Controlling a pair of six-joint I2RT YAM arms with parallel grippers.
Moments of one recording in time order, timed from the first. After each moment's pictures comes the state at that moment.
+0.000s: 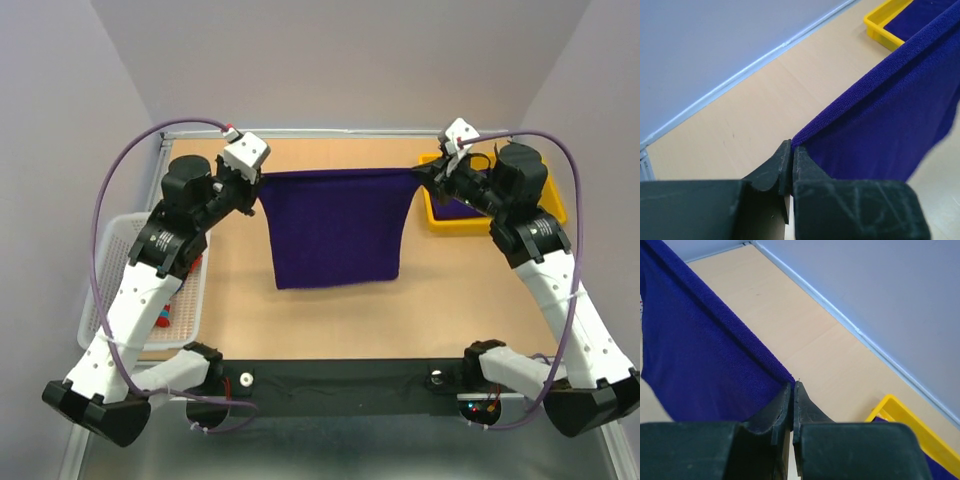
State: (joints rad) left arm -0.41 1.03 1.29 -0.49 0.17 0.23; right arm 0.28 1.06 1.28 -0.35 -0.44 -0.30
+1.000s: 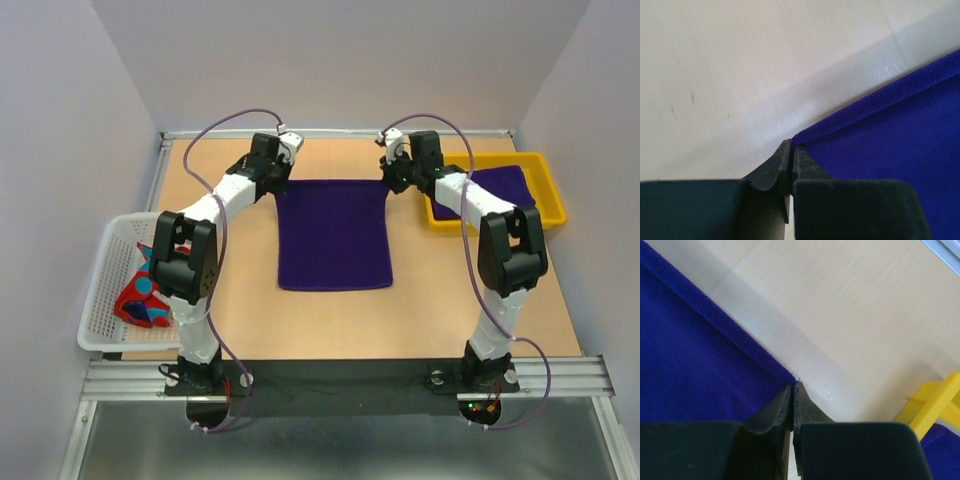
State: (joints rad) left arm -0.33 1.92 1.49 -0.29 0.00 0.17; right arm 0.25 1.94 1.47 -0.19 -0.27 -0.36
